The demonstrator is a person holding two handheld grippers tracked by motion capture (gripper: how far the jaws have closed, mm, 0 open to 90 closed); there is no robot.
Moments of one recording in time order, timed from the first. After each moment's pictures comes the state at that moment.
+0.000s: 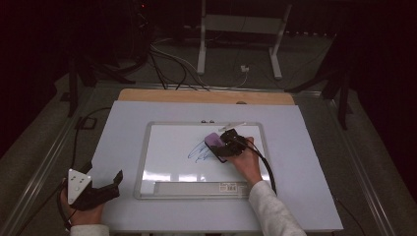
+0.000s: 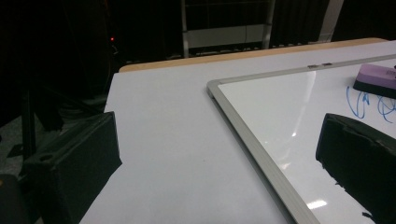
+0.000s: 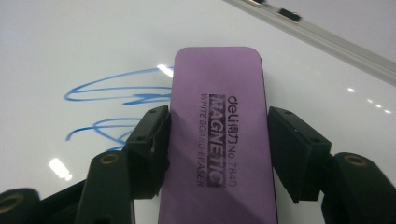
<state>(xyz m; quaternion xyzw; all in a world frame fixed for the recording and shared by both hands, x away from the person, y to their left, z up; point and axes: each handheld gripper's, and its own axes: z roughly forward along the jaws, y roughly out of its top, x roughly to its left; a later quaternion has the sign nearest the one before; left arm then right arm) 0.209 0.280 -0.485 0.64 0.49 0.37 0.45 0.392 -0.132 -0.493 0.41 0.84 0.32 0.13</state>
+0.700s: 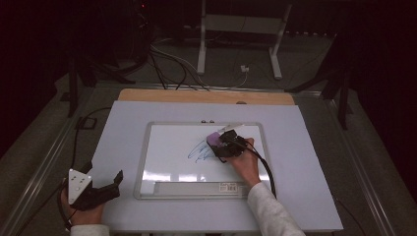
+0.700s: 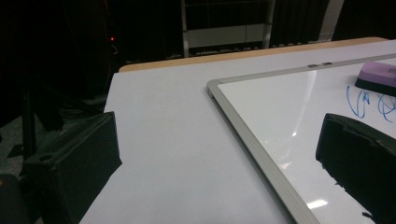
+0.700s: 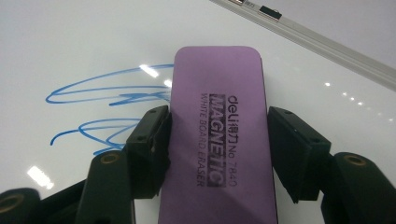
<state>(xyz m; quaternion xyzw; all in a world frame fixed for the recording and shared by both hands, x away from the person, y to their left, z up) 0.209 0.280 -0.485 0.64 0.49 0.38 0.45 0.386 -0.127 -0.492 0.43 0.84 0.30 0.16</state>
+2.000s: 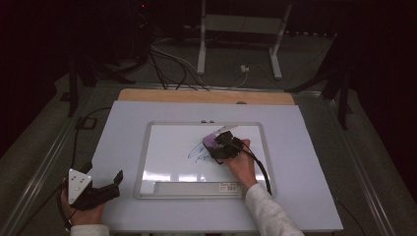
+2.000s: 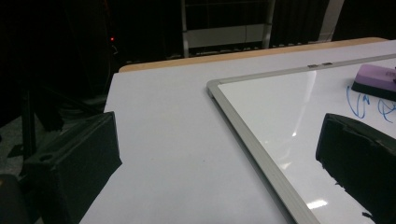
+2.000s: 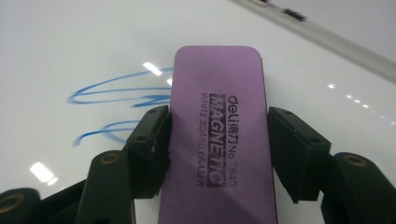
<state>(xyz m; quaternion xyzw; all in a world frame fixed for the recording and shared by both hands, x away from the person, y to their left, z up) 0.209 0.279 -0.485 0.64 0.49 0.37 0.45 0.382 -0.117 -0.492 0.43 0.84 0.30 0.17</state>
